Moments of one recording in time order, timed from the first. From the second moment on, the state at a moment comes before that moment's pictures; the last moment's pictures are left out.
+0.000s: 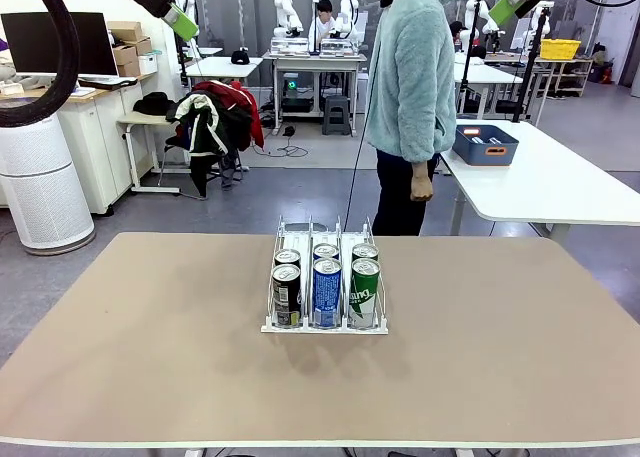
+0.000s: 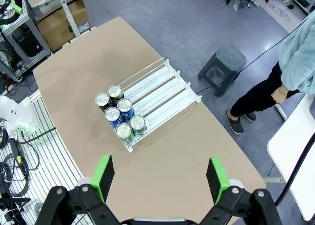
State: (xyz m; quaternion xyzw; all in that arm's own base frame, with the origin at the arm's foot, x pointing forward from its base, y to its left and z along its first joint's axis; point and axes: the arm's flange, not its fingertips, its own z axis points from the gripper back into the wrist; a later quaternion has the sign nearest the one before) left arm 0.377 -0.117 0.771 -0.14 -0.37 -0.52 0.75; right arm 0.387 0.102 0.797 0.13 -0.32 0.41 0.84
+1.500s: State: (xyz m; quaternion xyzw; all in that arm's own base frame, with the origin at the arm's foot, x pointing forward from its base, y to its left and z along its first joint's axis) left arm 0.377 -0.117 0.771 -0.14 -0.37 -0.52 0.75; right arm 0.387 0.102 0.797 0.13 -0.32 0.41 0.84
